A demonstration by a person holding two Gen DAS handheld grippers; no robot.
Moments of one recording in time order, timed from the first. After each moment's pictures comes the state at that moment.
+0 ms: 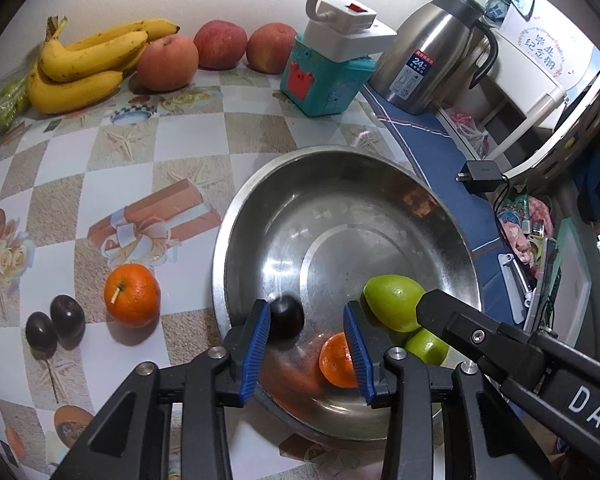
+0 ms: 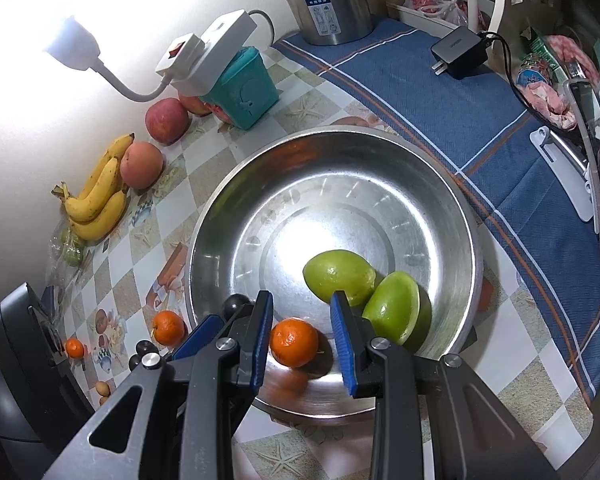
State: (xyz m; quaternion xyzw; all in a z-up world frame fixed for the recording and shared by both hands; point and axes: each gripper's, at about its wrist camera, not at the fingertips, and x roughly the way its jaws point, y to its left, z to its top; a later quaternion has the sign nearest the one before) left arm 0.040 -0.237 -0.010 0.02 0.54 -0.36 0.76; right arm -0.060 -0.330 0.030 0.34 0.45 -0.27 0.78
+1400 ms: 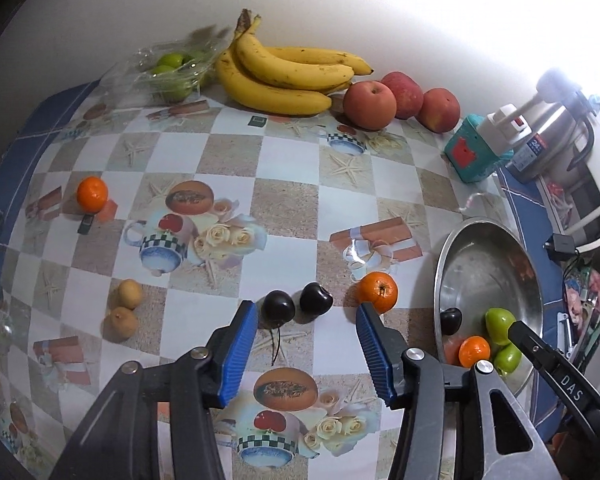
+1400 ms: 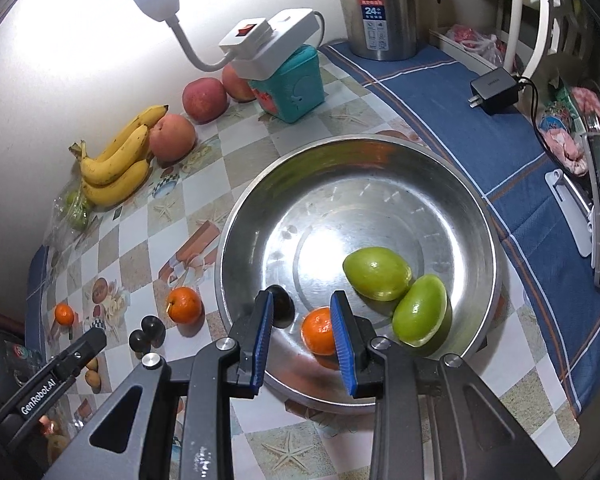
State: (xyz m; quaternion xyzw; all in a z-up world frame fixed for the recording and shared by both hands) left arm 0.084 -0.094 0.035 0.00 0.56 -0.17 0.81; right arm -0.041 -0.295 0.038 0.26 0.47 -0.25 0.81
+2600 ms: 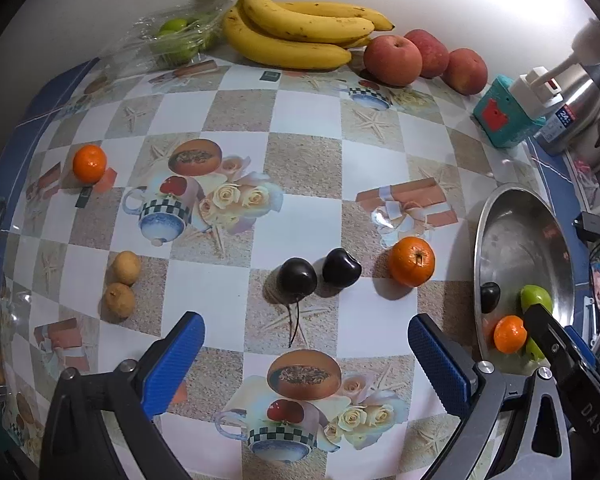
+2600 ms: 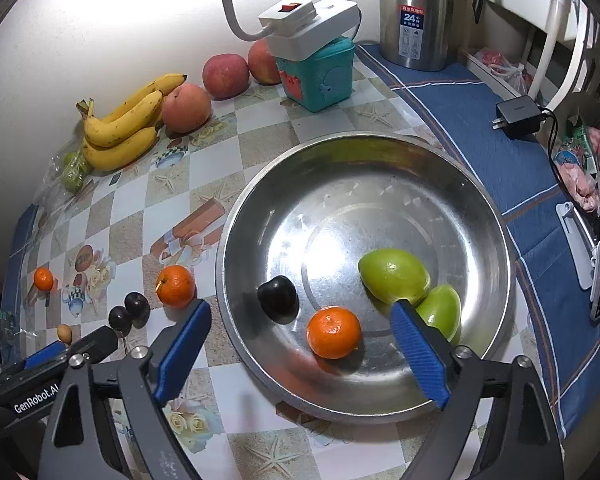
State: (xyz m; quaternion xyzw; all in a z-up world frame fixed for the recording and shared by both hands) left arm 0.084 -0.099 0.001 0.03 0.60 -0.14 0.79; right arm -0.027 -0.280 0.023 0.19 0.49 -0.23 0.82
